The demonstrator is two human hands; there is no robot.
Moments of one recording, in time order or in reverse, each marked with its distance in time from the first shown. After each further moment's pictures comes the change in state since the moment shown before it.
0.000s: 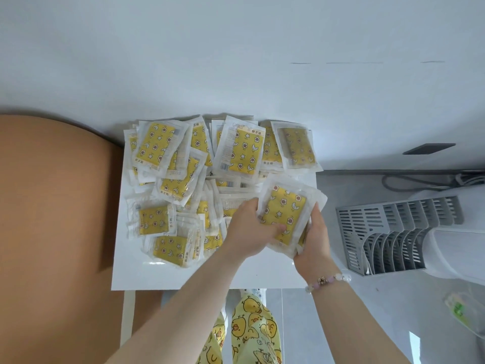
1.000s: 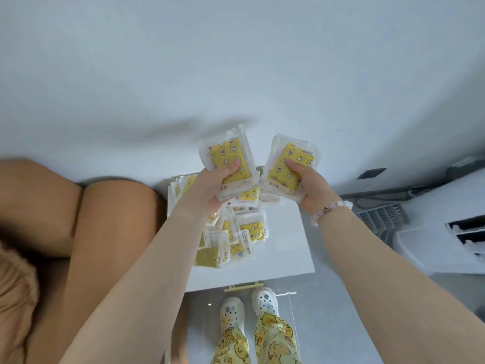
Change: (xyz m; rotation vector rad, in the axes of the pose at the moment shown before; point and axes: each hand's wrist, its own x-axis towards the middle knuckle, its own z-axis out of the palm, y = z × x) left_hand -0.107 0.120 -0.138 -0.682 -0.056 0.038; right_hand -0.116 -0.097 0.086 -0.167 -0.083 -0.253
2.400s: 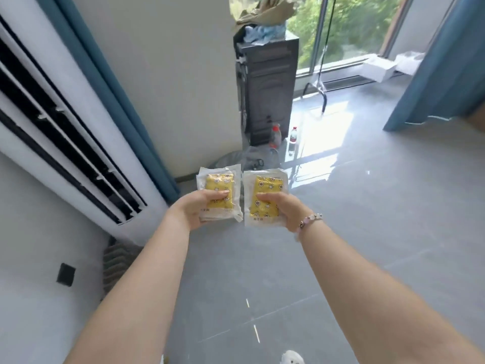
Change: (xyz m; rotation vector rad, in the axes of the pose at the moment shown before) left_hand -0.396 -0.291 0.325 1.350 -1.352 -0.287; right_hand -0.548 0.236 -0.317 0.826 1.004 -0.522
